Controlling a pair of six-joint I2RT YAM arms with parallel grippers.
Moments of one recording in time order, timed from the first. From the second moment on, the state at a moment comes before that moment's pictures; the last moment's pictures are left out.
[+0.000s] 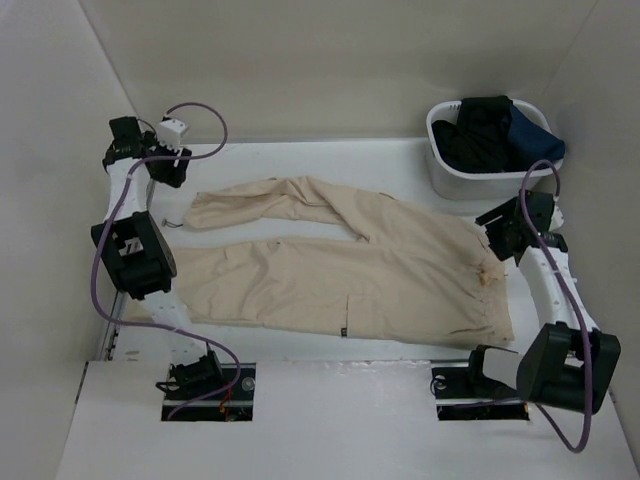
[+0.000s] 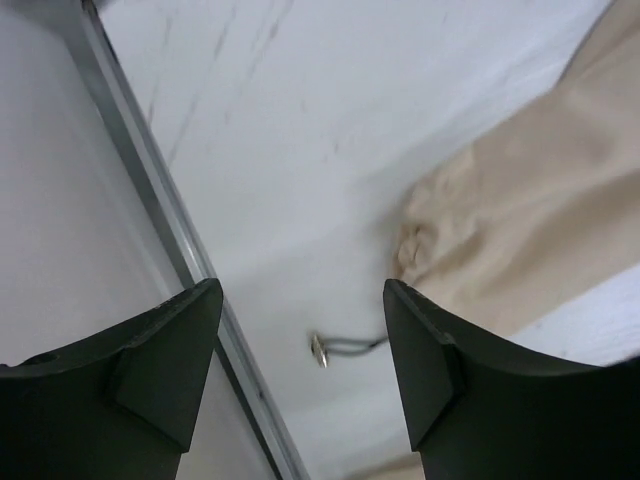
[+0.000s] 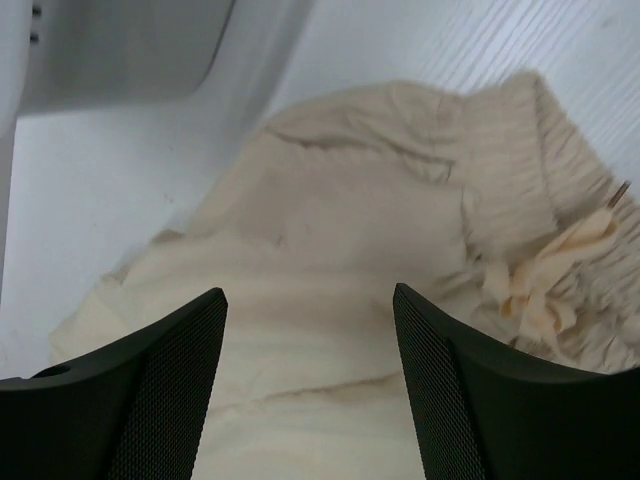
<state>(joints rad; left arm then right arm) 0.33 1.99 1.76 -0.60 0.37 0.69 -0.20 1.18 0.86 -0.48 0.05 0.88</state>
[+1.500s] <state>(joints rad) 0.27 1.70 1.39 -0.17 0.28 0.87 -0.43 1.66 1.07 -0.45 -0.09 0.91</state>
